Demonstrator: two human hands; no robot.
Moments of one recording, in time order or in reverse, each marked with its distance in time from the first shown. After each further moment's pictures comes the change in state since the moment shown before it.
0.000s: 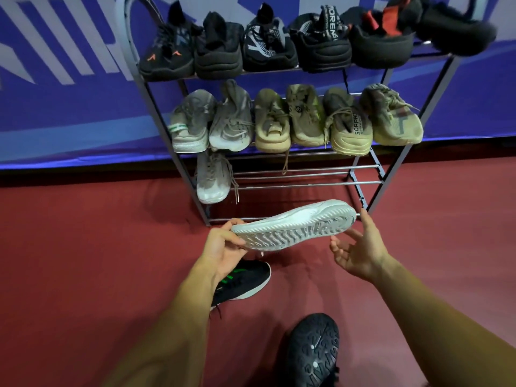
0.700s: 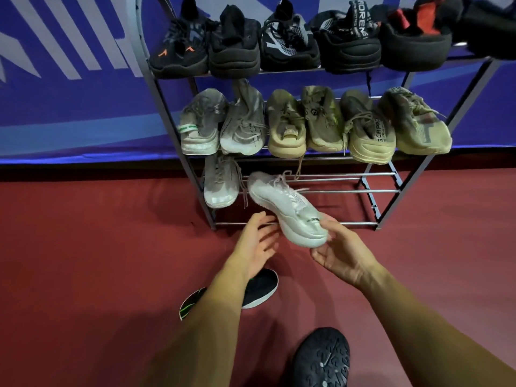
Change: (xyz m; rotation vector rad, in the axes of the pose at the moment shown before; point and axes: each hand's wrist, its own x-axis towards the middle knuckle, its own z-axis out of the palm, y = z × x) left_hand 0.033 -0.012 0.031 0.124 0.112 -0.080; right_hand 0.027 0.016 0.048 -0.081 -0.449 -0.072
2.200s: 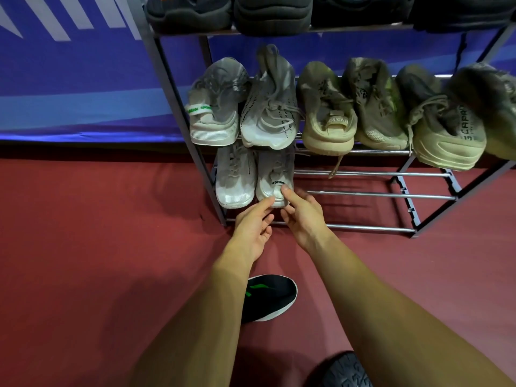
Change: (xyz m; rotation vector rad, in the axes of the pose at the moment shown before) left_hand 0.072 0.043 -0.031 -0.061 0.221 0.033; right_hand 0.146 0.025 0.094 -0.045 0.328 -0.151
